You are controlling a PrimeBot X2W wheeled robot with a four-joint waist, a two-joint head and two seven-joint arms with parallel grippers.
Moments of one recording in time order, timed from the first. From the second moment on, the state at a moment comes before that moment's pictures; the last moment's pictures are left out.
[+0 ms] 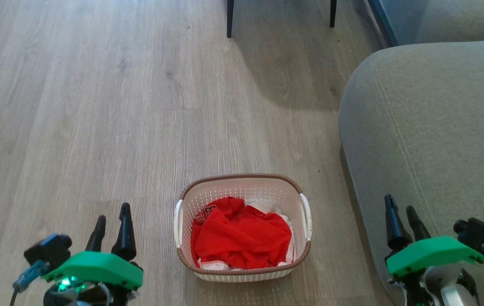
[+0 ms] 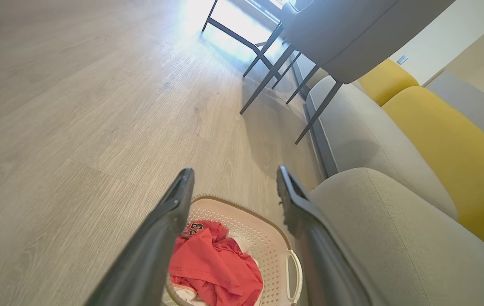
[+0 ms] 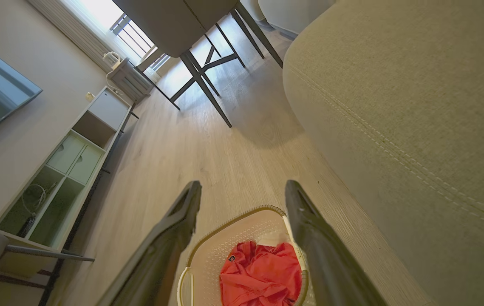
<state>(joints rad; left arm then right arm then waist) 0.06 0.04 -0.09 0.16 -0.66 0.02 -0.10 0.01 -0.03 0.03 0.21 0.75 0.13 -0.10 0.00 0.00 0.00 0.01</state>
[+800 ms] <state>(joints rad) 0.10 0.05 -0.12 0.15 -0.37 0.05 -0.17 0.01 -0.04 0.09 0.17 0.48 0.13 -0.17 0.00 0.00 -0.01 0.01</state>
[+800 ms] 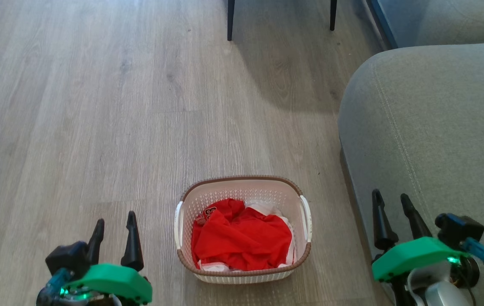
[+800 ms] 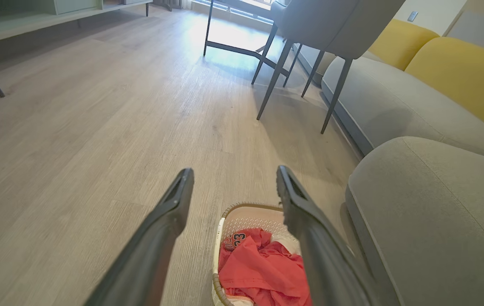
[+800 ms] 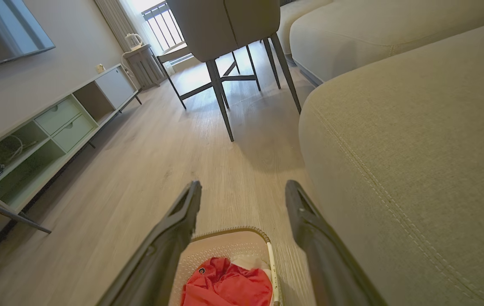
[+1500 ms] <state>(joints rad) 0.14 0.05 -0.14 0.13 -0.12 0.07 -0.23 0.01 -0.04 0.13 0.15 0.23 0.13 -0.23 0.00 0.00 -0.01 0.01</state>
